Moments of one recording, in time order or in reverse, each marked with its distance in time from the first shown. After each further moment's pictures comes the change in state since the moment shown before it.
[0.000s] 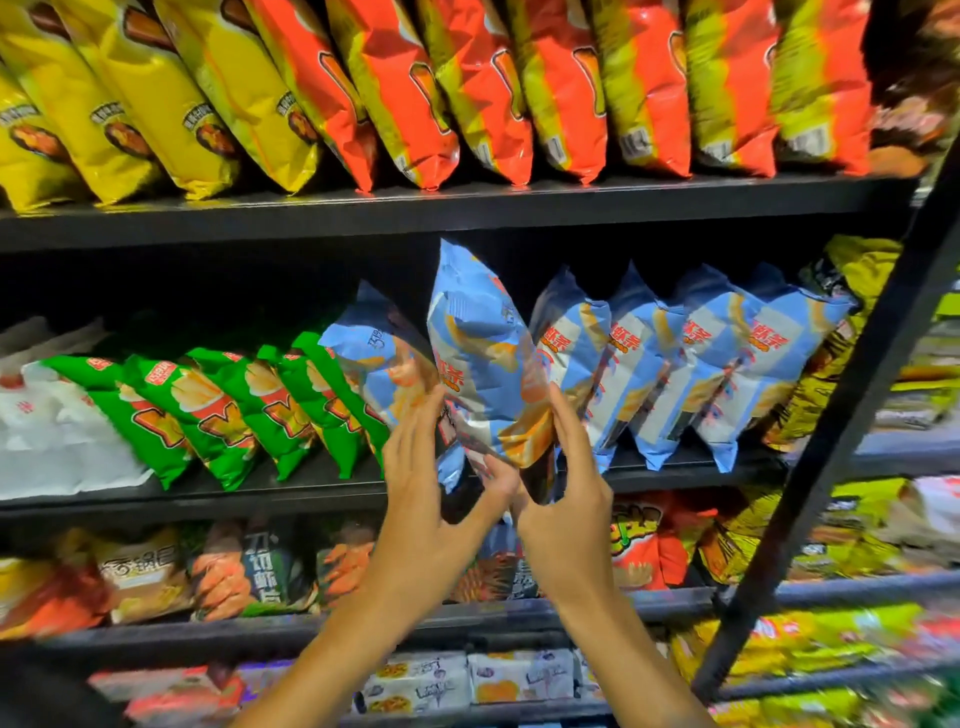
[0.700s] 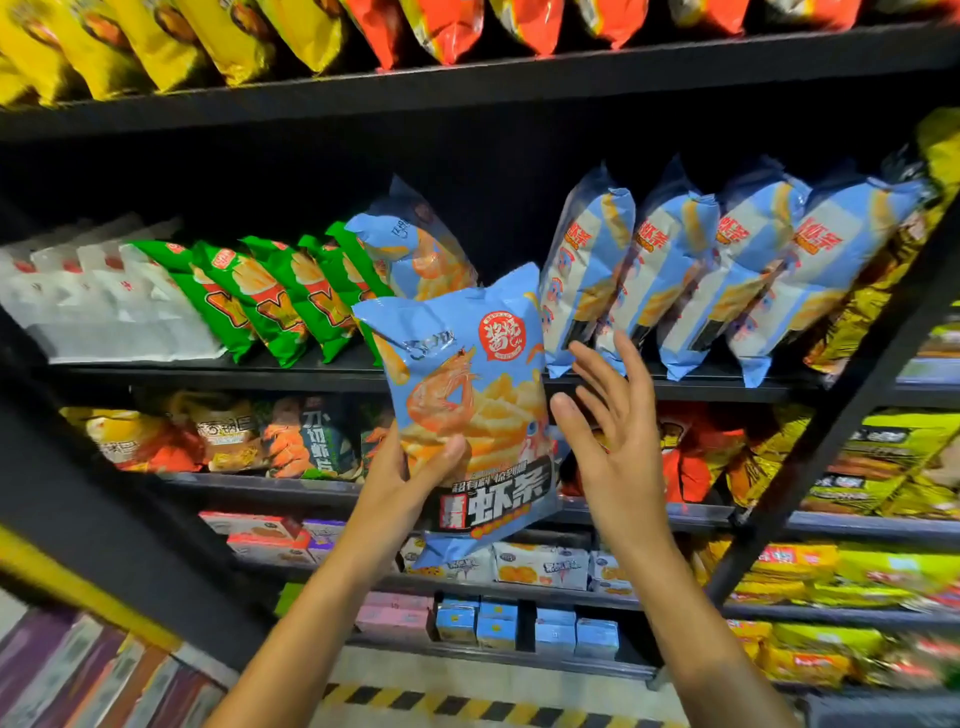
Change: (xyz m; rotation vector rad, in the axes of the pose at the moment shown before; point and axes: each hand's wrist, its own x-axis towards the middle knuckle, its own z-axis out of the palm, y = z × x) left_hand -0.092 0.000 0.002 -0.428 0.028 -0.525; right_hand -0.046 0.000 -0.067 0.309 -0.171 0.140
